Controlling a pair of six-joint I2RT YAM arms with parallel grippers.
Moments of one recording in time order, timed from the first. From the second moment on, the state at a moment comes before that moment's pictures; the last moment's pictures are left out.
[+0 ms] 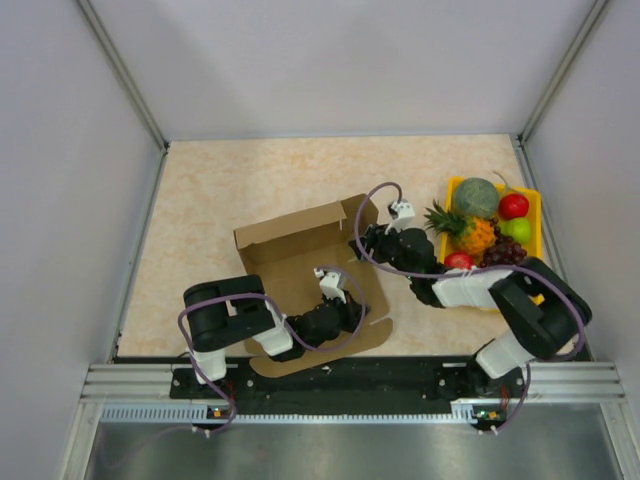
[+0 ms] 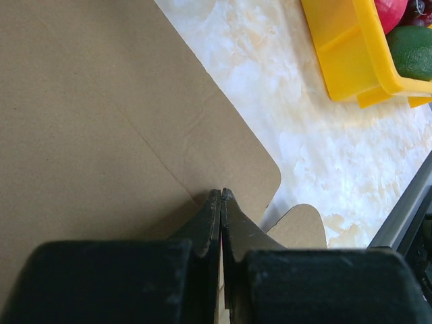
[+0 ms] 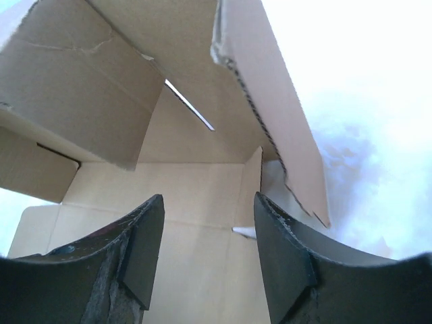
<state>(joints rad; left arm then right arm) -1.22 1.85 0.41 1.11 -0.40 -0.81 0.65 1.59 0.52 0.84 0.01 0.51</state>
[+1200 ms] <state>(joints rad) -1.22 1.86 0.40 1.14 -0.38 -0.81 0.52 1.77 1.70 -0.84 -0.26 -0.66</state>
